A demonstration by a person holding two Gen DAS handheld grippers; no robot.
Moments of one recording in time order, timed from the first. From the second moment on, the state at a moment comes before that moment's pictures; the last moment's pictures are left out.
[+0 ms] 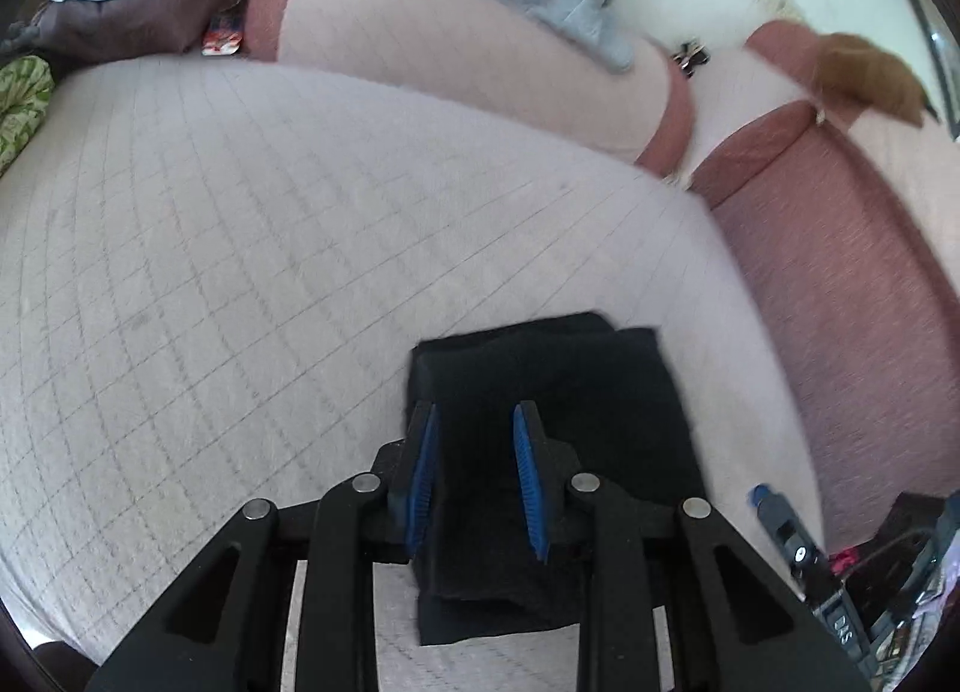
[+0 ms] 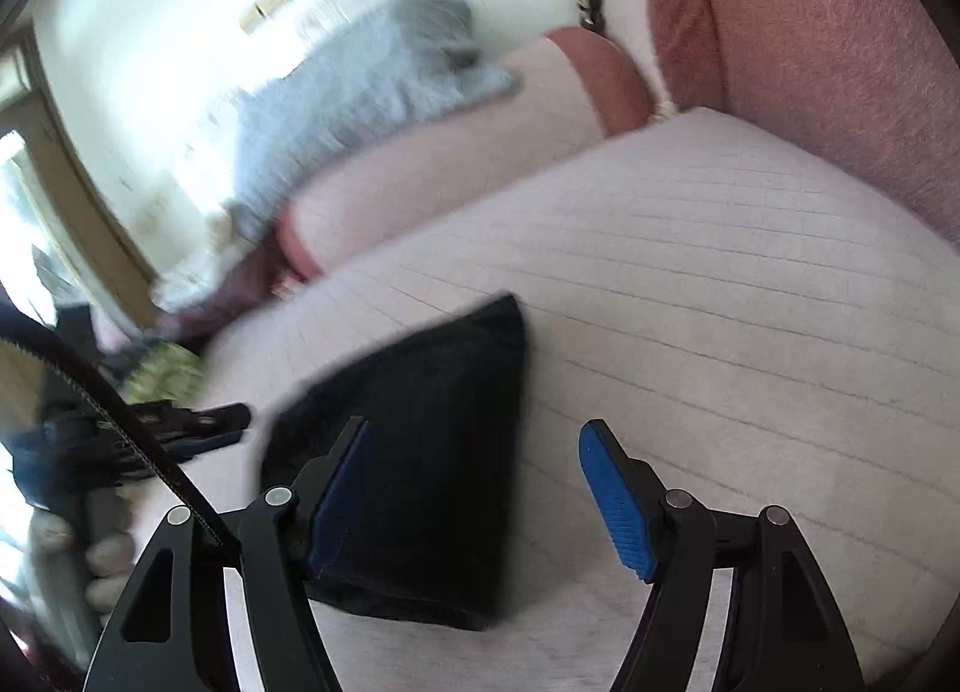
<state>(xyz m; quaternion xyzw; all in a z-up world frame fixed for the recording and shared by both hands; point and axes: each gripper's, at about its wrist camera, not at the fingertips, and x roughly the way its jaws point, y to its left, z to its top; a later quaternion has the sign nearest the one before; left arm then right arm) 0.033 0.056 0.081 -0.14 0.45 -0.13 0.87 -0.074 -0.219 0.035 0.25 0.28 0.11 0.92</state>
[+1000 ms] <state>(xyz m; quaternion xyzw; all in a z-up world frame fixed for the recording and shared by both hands) 0.018 0.074 0.010 -0.18 0.49 -0.13 0.84 -0.061 -0.234 -0.002 0.39 0.33 0.16 0.84</state>
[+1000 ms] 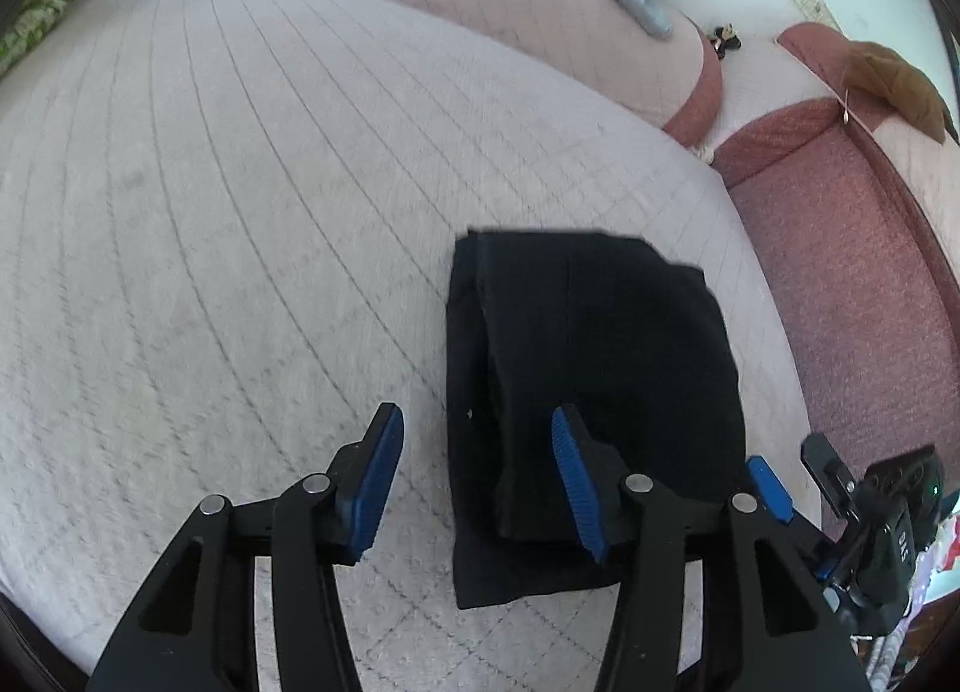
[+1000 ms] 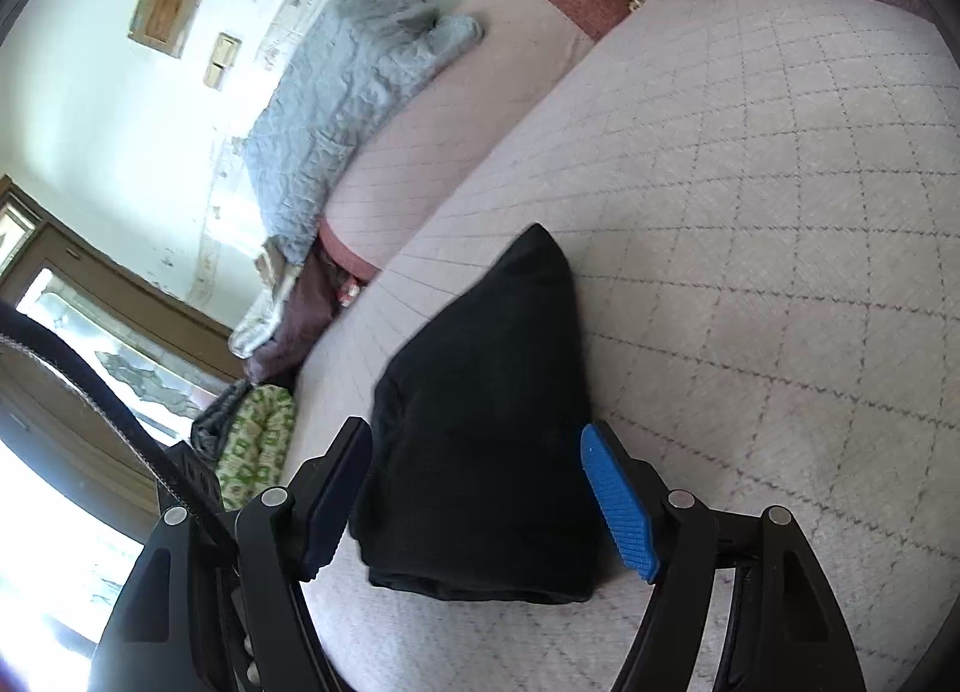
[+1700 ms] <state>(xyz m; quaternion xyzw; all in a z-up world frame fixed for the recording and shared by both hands) 0.048 0.016 0.007 -0.14 0.50 -0.18 0.84 0.050 -0.236 -0.034 0.37 0.44 0.22 0.79</state>
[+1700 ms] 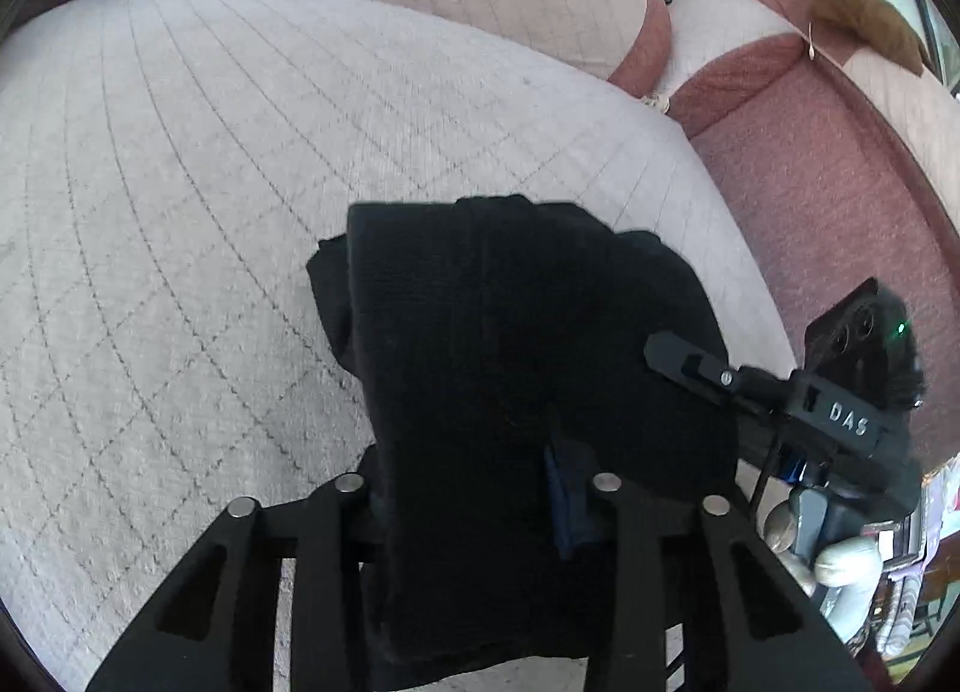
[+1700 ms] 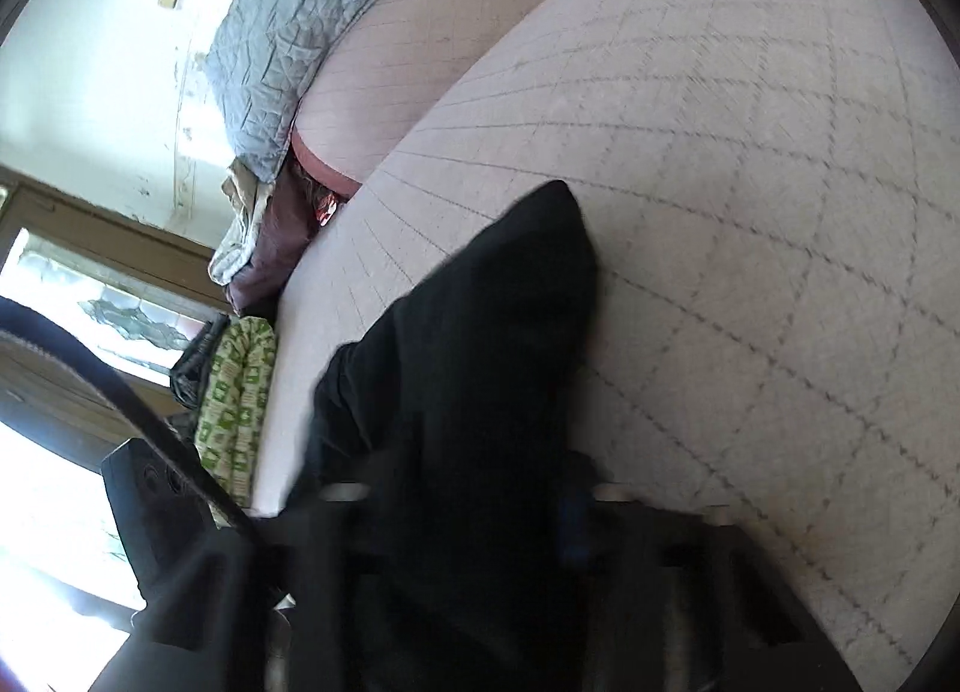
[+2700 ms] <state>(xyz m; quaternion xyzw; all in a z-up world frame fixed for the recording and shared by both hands) 0.168 0.025 0.048 -0.22 0.47 -0.17 0.83 0.067 -0.245 0.009 0.40 0.37 0.23 0.81</state>
